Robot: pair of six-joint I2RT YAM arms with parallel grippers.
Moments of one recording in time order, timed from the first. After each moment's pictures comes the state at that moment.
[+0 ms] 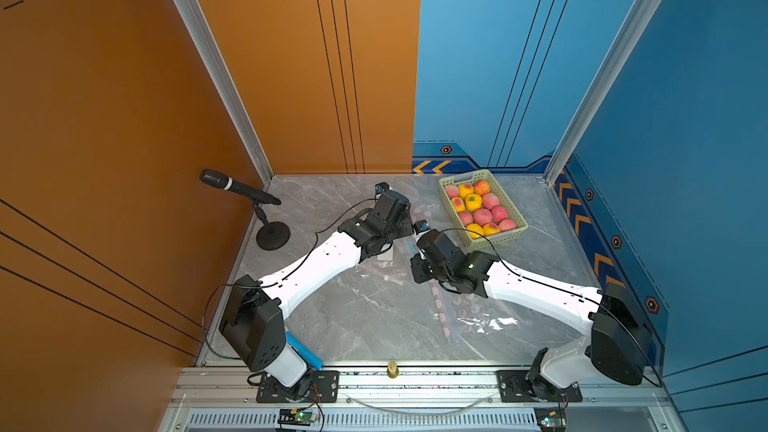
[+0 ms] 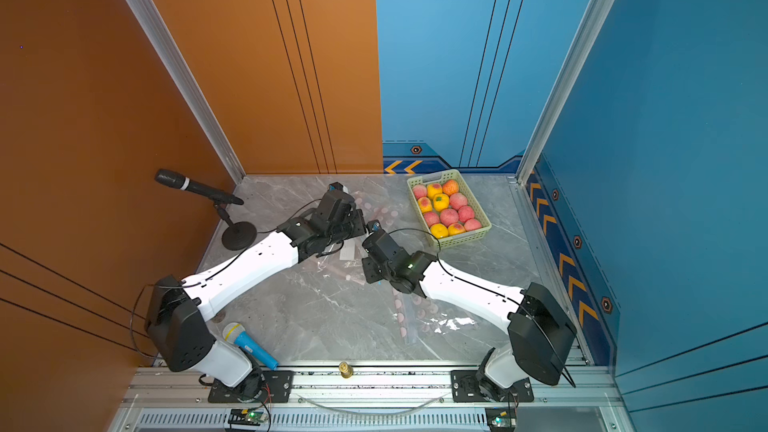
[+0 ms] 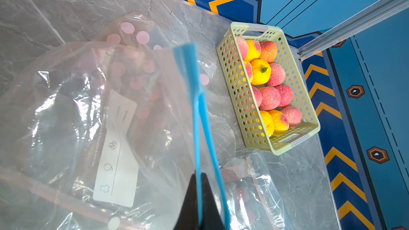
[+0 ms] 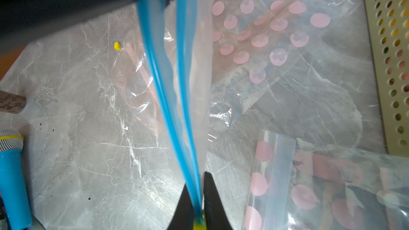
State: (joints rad) left arm -0.68 1.57 1.33 -0.45 -0.19 -0.79; right arm 0.90 1.50 1.08 -0.38 0.17 0.45
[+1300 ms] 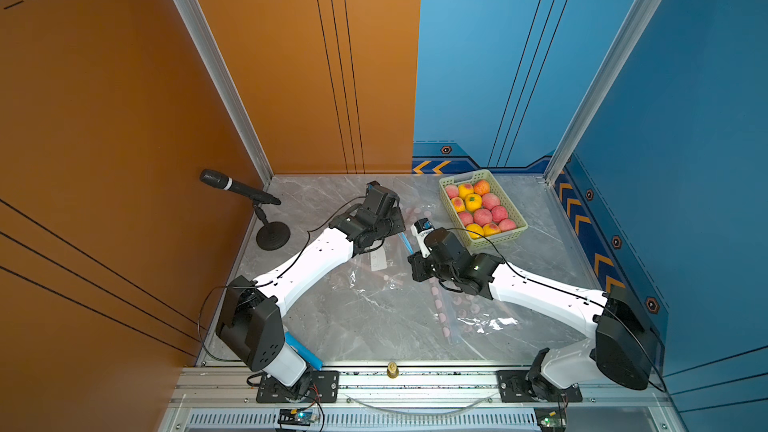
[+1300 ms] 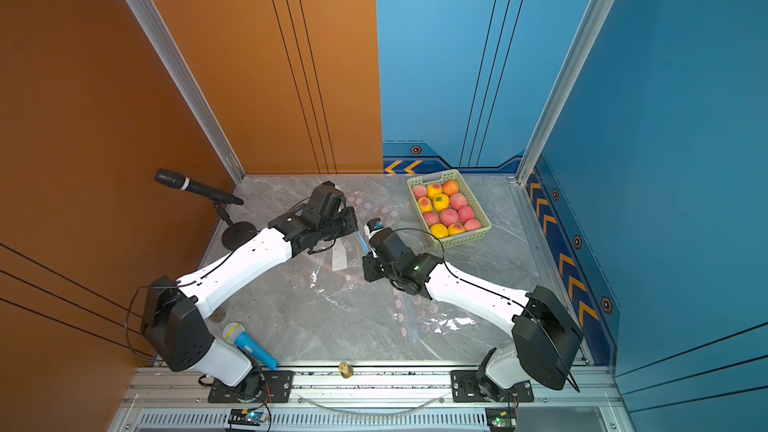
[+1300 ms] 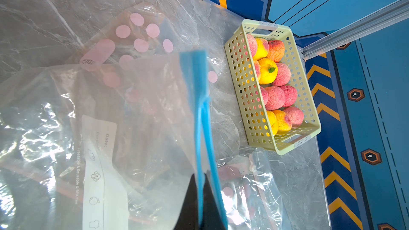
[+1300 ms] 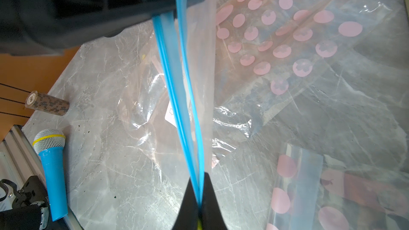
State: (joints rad) left arm -0.60 1.56 1.33 -0.49 -0.10 -0.79; right arm 0.87 1.45 1.01 -0.26 0.04 0.45
